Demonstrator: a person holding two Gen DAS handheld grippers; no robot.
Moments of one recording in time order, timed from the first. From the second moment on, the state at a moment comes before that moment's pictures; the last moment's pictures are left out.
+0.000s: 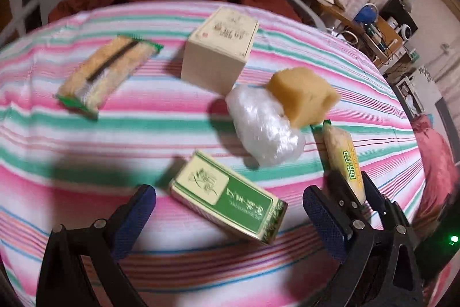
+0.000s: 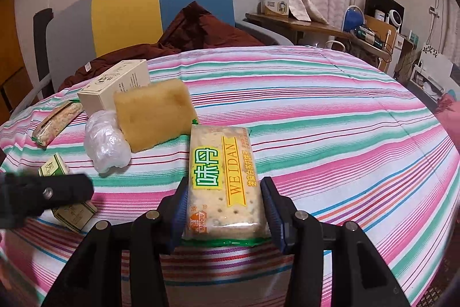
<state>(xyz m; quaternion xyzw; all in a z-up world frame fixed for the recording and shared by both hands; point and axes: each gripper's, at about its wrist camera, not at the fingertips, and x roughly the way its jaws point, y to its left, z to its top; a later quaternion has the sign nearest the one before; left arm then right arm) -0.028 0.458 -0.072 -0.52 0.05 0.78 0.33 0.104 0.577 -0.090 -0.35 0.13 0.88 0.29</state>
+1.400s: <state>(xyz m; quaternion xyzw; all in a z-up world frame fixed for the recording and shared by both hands) -0.020 0.360 -0.080 -0.38 0.12 0.85 0.34 0.106 0.560 -0.081 -0.32 0.08 0.89 0.30</state>
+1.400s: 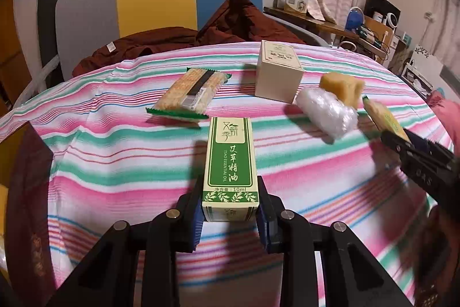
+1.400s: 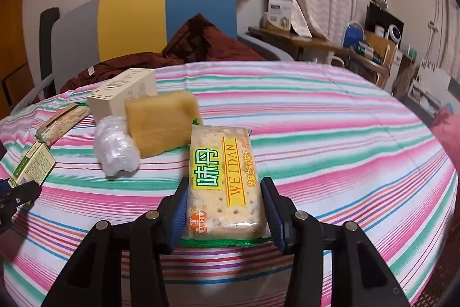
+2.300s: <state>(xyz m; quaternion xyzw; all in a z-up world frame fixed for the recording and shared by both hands) 0.046 0.241 -0.043 -0.34 0.05 0.87 0.36 0.092 0.478 -0.075 -0.29 -0.09 0.93 0.21</state>
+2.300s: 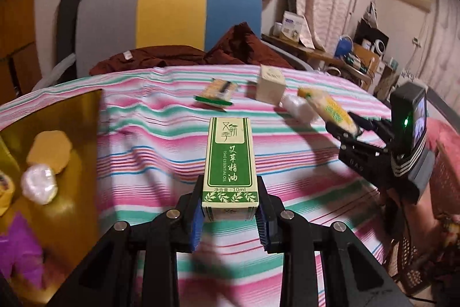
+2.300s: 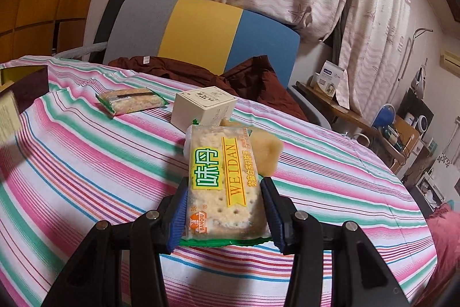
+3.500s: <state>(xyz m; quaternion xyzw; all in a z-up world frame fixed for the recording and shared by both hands) 0.012 0.106 -0.067 -0.42 0.02 0.88 0.23 0.078 0.327 -0.011 -0.28 0.06 0.96 -0.02</state>
